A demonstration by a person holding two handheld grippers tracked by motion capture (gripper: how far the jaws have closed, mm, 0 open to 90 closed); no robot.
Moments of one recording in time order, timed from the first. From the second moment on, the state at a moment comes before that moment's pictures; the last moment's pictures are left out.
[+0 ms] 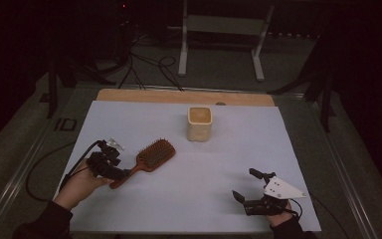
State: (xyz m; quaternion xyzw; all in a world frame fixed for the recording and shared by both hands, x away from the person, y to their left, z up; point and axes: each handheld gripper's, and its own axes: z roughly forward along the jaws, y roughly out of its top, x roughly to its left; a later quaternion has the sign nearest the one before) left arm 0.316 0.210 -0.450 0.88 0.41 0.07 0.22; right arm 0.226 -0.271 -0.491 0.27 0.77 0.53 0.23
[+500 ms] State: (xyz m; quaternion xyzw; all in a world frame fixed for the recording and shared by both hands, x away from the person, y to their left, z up) left arm 0.329 0.194 -0.470 0.89 0.39 0.05 0.20; right arm 0.227 -0.271 -0.491 0.27 0.77 0.53 0.23
